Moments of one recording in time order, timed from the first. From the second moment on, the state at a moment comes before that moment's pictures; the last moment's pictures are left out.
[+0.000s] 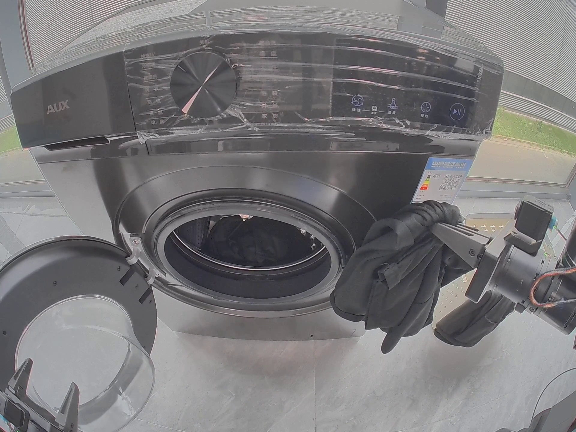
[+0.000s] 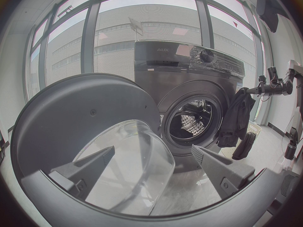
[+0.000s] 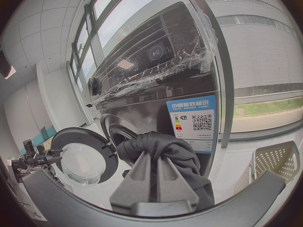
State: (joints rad) left arm 0.00 0.02 -0.02 0.00 -0.01 -0.01; right arm 0.67 1.32 -0.48 -0.84 -0.05 0.13
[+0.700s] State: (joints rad) left arm 0.00 0.02 -0.02 0.00 -0.01 -0.01; right arm 0.66 1.32 -0.47 -0.84 -0.05 0.13
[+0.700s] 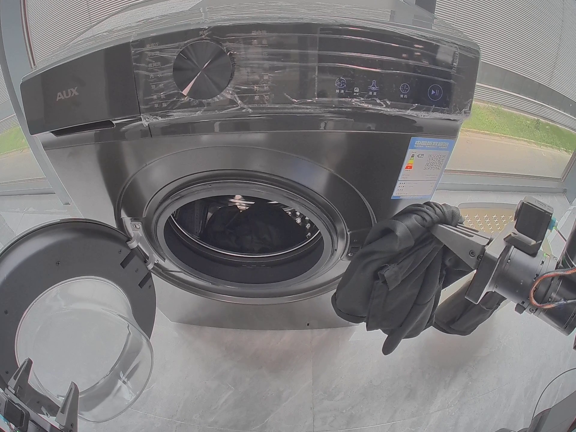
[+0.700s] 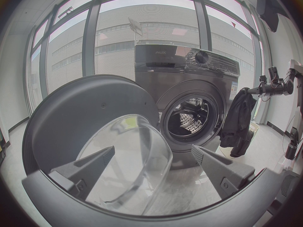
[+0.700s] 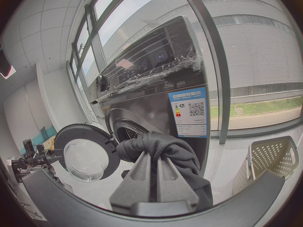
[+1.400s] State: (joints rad) left arm 0.00 0.02 -0.02 0.00 -0.01 0.00; right arm 0.68 1.32 -0.46 -0.84 -0.05 0.14
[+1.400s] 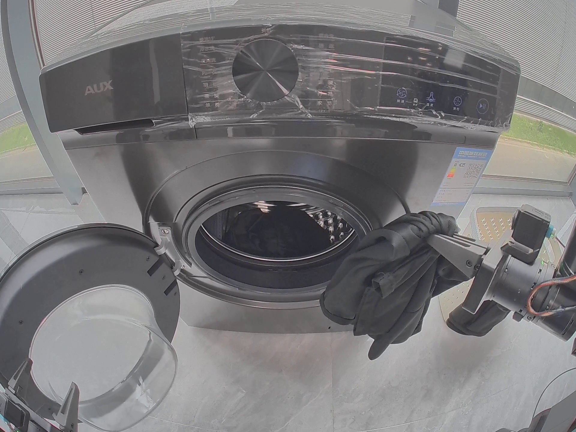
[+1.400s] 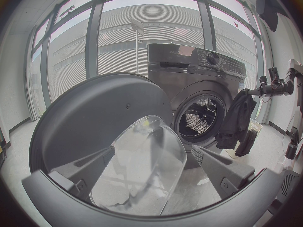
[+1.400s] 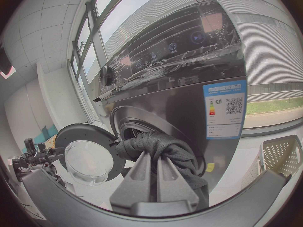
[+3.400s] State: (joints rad) left arm -0.48 1.03 -0.30 -0.48 -0.39 -0.05; right arm 0.93 1.68 -0.67 -1.03 -0.32 0.34
